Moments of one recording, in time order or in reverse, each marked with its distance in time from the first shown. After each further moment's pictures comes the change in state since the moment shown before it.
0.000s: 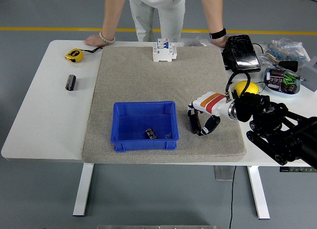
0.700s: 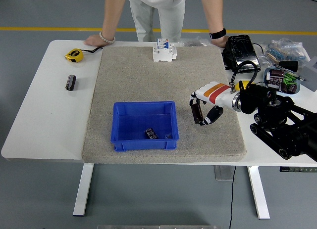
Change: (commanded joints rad) left arm 0.002 0.003 -0.005 0.002 0.004 -0.001 0.000; right arm 0.016 -0.031 0.075 0.046 -0.009 0.001 -0.010
